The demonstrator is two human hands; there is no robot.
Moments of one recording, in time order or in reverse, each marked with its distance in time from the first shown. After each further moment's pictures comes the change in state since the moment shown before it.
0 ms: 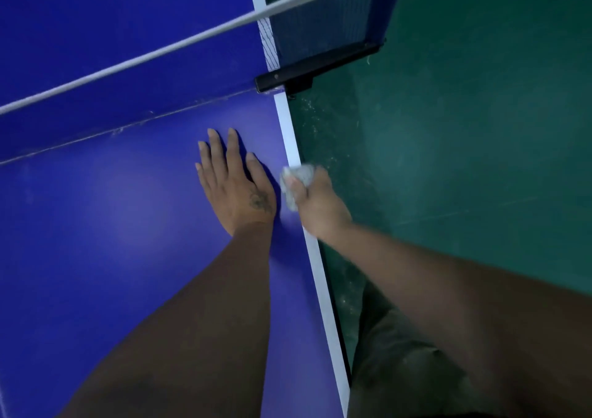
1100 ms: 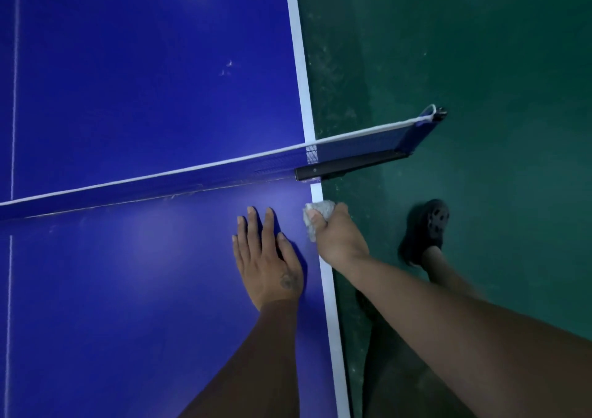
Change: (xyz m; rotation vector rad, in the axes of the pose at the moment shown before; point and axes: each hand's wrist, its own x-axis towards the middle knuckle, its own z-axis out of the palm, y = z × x) left_hand 0.004 0.001 0.003 0.034 0.069 0.019; right_hand 0.071 -0.054 -0.010 -0.265 0.090 0.141
